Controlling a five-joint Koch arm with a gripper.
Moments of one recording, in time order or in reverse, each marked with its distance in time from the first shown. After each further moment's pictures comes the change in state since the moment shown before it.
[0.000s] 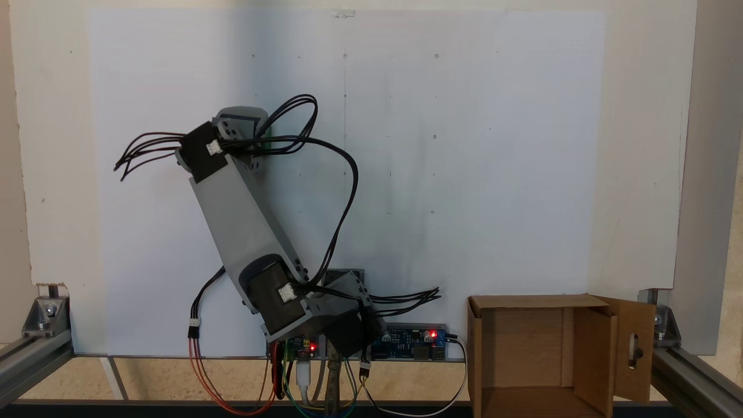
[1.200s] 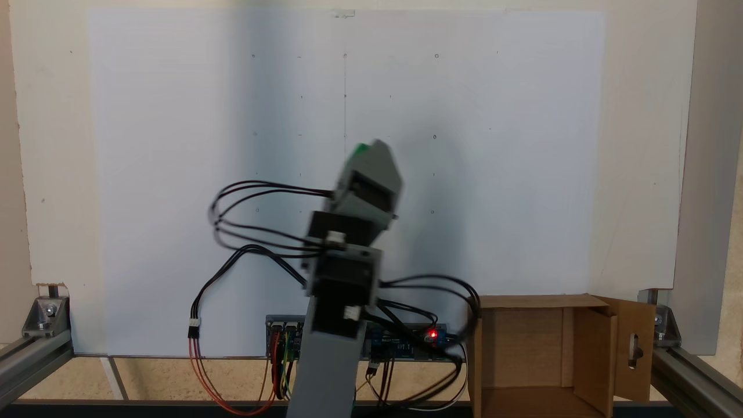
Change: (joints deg) arm 44.0 48.3 5.1 11.2 -15.1
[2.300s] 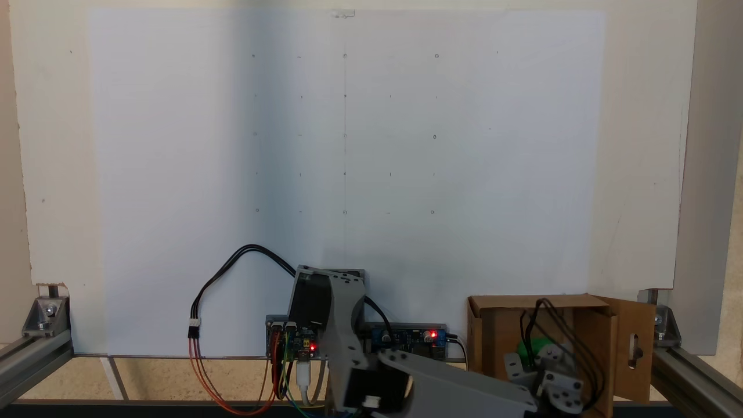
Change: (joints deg) arm 91.1 -36.6 -23.2 4.7 -54.7
